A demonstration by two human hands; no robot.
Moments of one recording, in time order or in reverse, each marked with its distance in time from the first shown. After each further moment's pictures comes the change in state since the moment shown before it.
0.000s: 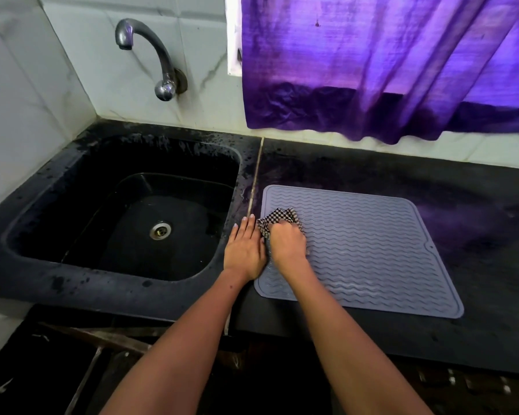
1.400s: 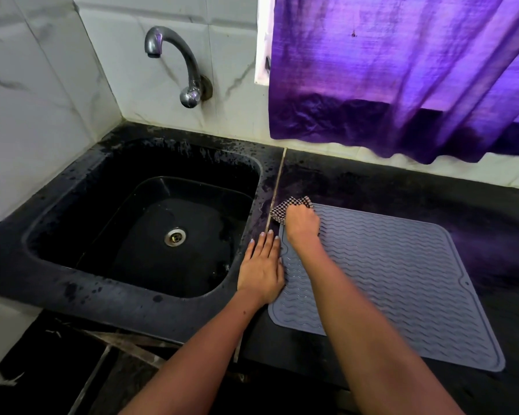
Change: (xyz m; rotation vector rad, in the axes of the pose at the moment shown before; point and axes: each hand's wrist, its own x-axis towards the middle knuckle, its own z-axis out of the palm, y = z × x) left_hand 0.003 0.000 0.001 0.000 -0.022 -0.006; right_hand 0.097 -0.008 -0.004 0.014 0.089 0.025
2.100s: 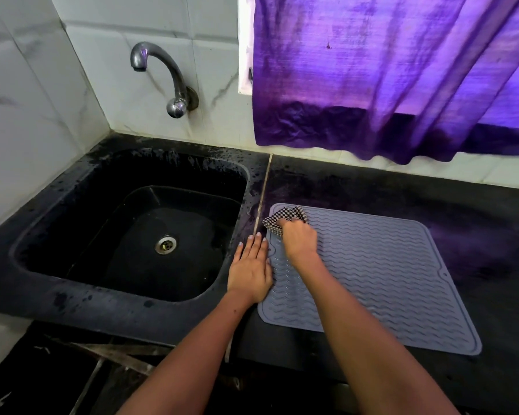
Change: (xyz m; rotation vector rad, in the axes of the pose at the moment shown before) left_hand -0.001 0.002 -0.002 0.002 0.009 -0.005; right_hand -0.032 0.030 0.001 -0.116 0.016 -0.114
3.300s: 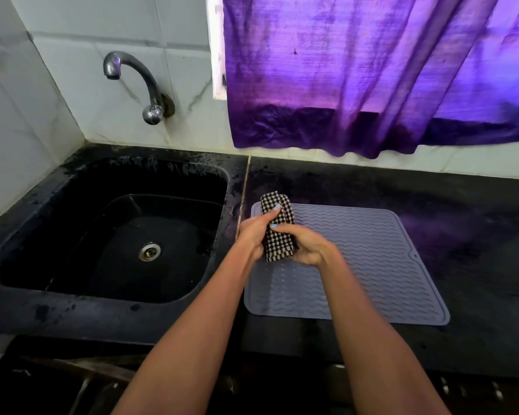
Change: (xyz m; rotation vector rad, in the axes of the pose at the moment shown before) left_hand 0.053 0.063 -0.069 -1.709 -0.140 -0.625; right_hand -0.036 0.051 -0.025 1.771 -0.605 0.364
